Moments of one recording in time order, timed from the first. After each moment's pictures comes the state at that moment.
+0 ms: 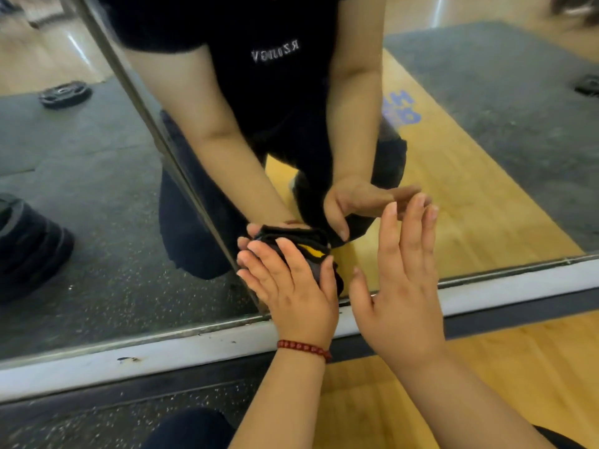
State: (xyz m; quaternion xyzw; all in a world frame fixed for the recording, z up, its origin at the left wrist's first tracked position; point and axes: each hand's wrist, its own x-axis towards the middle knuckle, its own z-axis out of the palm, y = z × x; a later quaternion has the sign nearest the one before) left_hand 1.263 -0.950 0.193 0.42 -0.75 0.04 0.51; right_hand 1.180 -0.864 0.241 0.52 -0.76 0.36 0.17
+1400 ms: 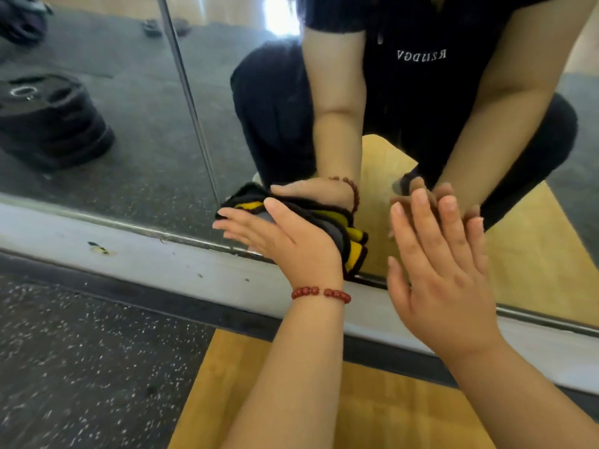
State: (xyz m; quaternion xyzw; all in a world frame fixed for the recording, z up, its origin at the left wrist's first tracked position) left_hand 1.185 -0.927 0.177 0.59 -0.26 -0.36 0.68; right_hand 1.061 -0.843 0.163 0.70 -0.59 0.21 0.35
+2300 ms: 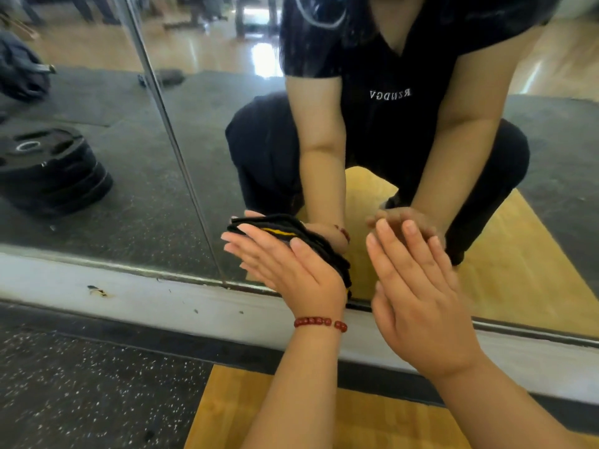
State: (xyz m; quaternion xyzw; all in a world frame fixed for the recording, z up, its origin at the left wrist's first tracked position) left_hand 1.165 -0.917 0.160 0.56 -0.48 -0.15 0.66; right_hand 1.063 -0.836 0.183 0.72 -0.56 0.24 0.33
